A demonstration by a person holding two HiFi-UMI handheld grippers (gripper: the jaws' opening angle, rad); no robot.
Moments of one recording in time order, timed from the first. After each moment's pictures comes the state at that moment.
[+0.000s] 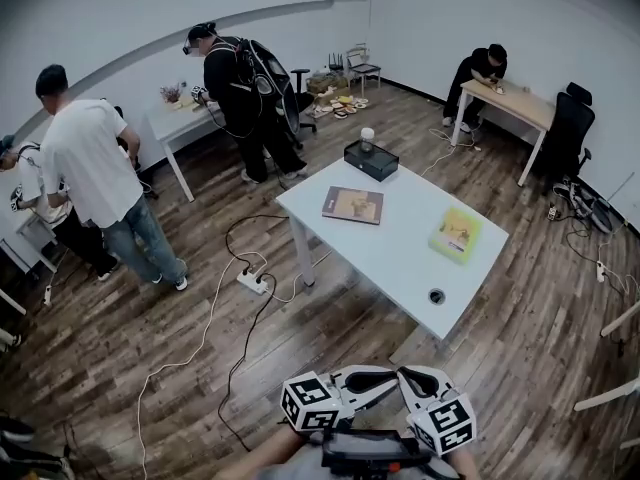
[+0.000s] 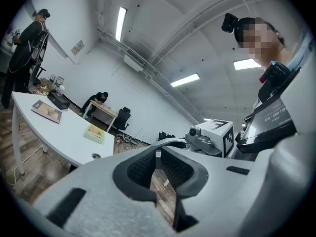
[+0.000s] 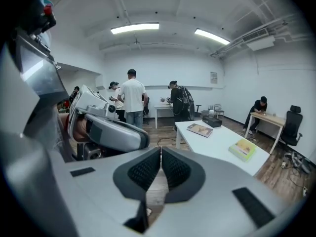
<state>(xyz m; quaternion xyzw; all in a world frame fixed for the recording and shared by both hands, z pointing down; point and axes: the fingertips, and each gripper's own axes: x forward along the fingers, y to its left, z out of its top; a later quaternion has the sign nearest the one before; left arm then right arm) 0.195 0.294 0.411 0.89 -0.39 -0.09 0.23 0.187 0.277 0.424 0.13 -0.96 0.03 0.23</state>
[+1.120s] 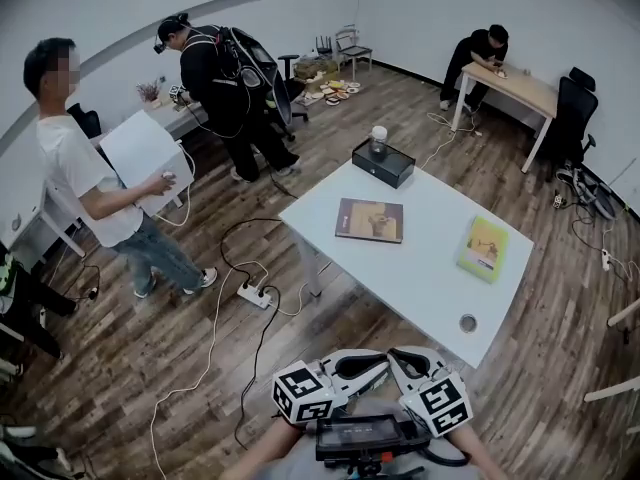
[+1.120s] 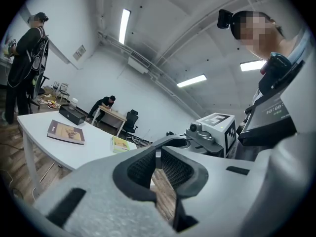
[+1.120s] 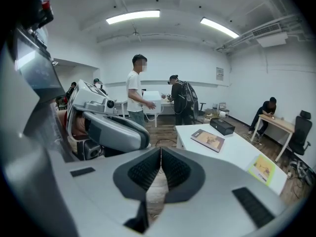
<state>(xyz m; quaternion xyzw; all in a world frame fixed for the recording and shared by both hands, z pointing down) -0.007 0.202 0.419 0.88 -0.41 -0.07 0.21 -0.015 0.187 0.433 0.12 -0.96 0.02 0.26</state>
